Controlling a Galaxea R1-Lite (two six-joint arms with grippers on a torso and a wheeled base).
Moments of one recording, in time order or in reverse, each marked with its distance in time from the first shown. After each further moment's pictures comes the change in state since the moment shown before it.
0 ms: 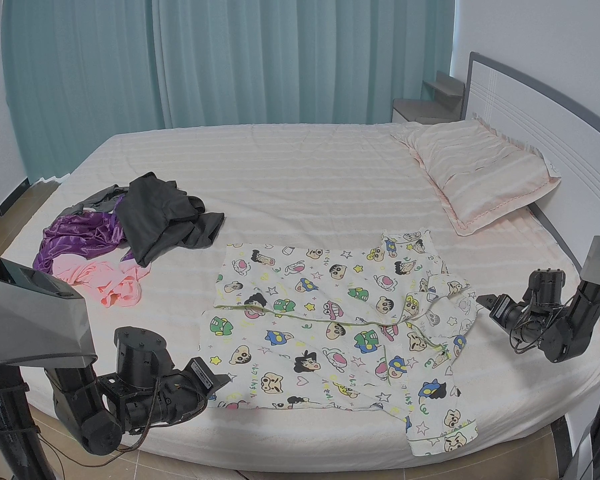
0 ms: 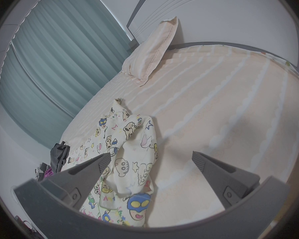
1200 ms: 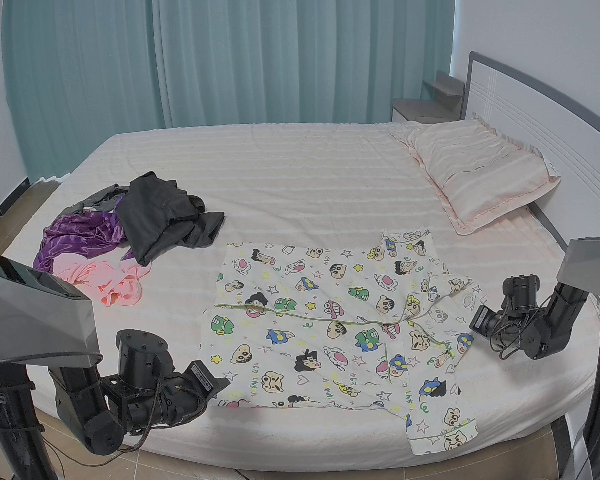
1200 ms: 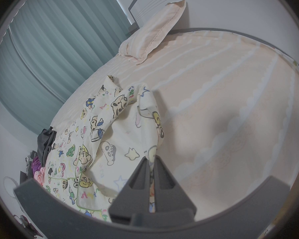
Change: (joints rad) left arm 0.008 0.029 0.001 -0.007 -0.010 0.001; right arm 0.061 0.123 -0.149 0.151 -0.058 -0.043
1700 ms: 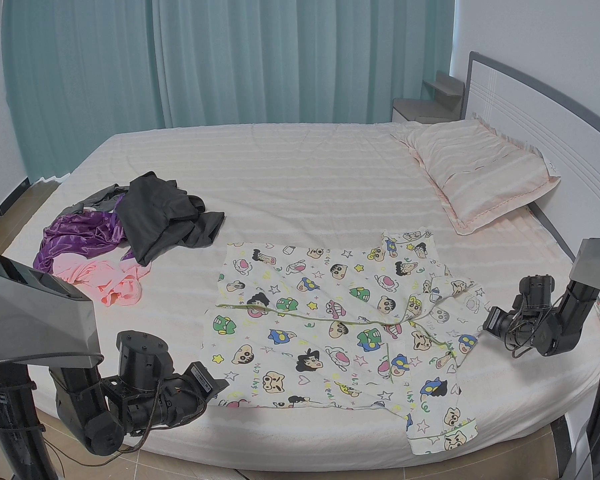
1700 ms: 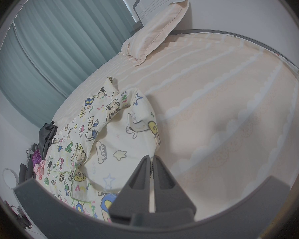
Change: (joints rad) left arm 0.000 0.006 0.004 0.000 0.010 0.001; right arm -0.104 -0.003 0.013 0.000 0.109 -0.117
